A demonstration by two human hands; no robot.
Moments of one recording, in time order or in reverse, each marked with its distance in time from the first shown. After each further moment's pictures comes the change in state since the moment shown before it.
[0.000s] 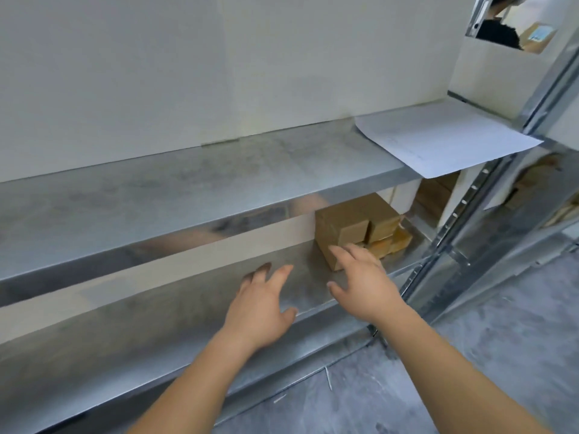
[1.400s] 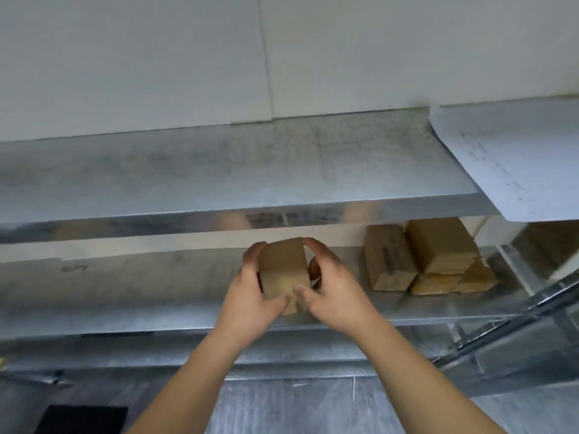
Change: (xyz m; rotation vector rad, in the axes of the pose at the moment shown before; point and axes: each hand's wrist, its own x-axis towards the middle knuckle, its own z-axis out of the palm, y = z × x) left_hand 0.018 0.014 0.023 -0.536 0.465 -0.382; right_hand 0.072 -0.013 0.032 0.569 -0.164 -0.441
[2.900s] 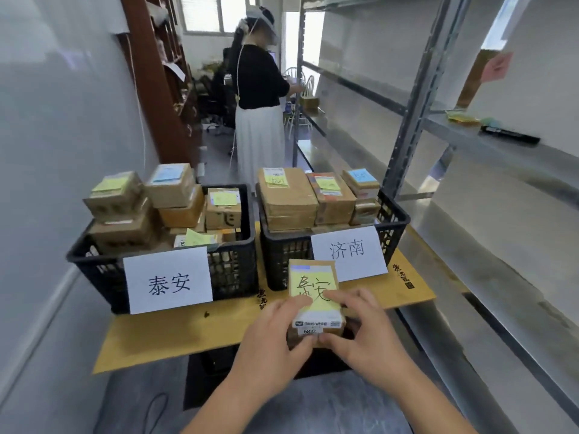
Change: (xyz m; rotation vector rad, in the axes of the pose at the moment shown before) left_hand -0.627 -0.236 -0.393 0.185 0.997 -0.625; right_hand -0.283 -0.502 0.494 0.366 -1.025 -0.776
